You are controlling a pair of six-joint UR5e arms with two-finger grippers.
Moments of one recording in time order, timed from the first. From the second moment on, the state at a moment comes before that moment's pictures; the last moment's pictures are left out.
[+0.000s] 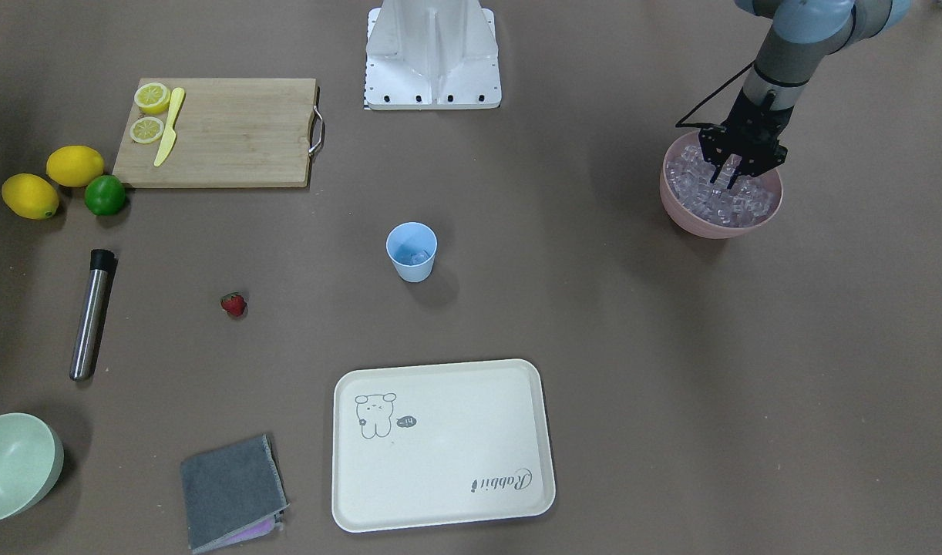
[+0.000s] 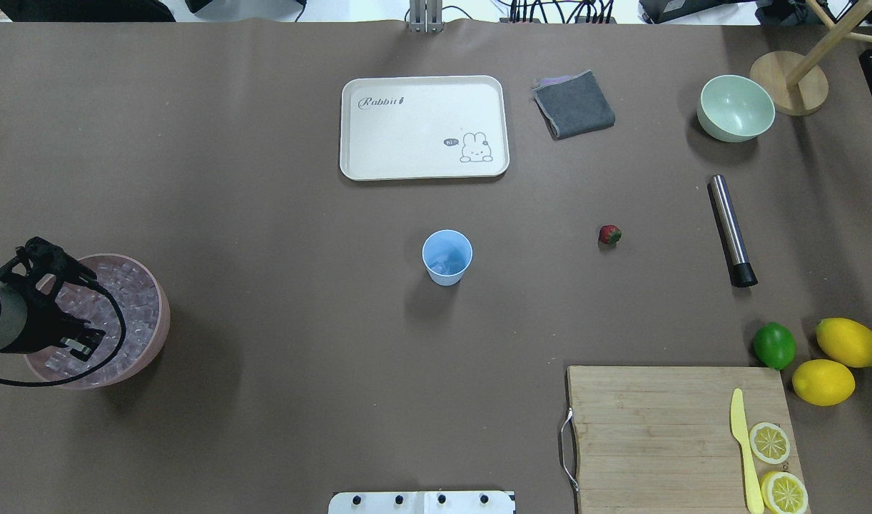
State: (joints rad) left arm -0.61 -1.34 -2.07 -2.03 -1.84 -0.58; right arm 1.60 -1.58 1.78 -1.62 2.40 0.21
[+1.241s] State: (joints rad) left arm -0.67 -2.02 -1.90 -2.01 -1.86 -0.99; right arm 1.60 -1.58 1.79 -1.62 2.41 0.21
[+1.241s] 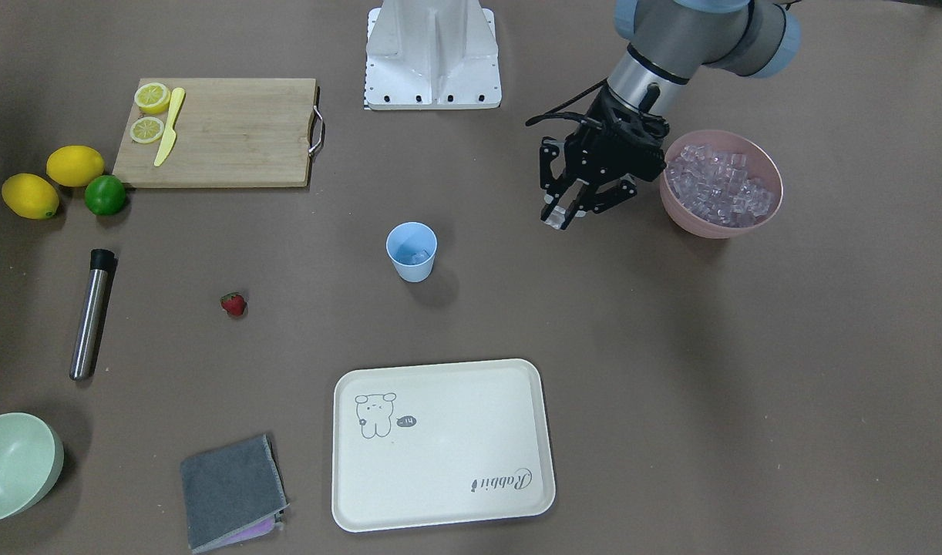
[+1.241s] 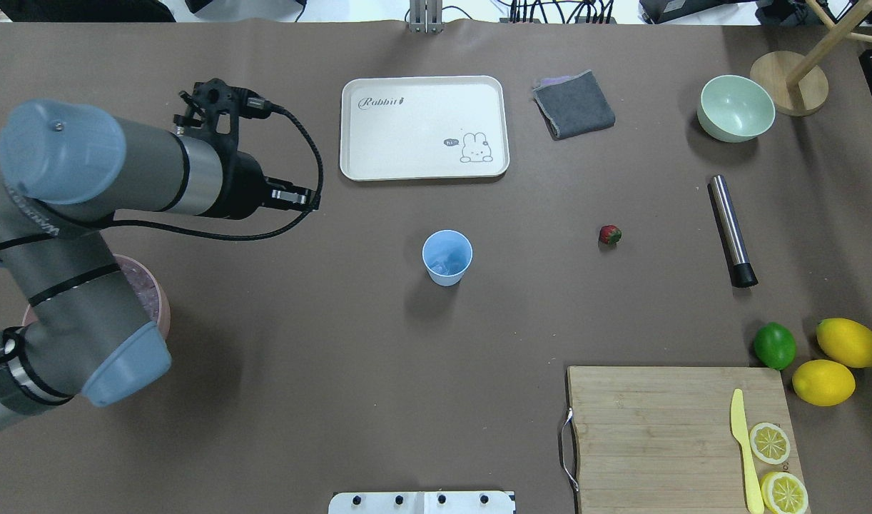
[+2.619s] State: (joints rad) left arm -0.42 -2.31 -1.61 -2.03 -1.49 -1.14; right arm 1.60 -1.57 1.79 -1.62 2.41 0.21
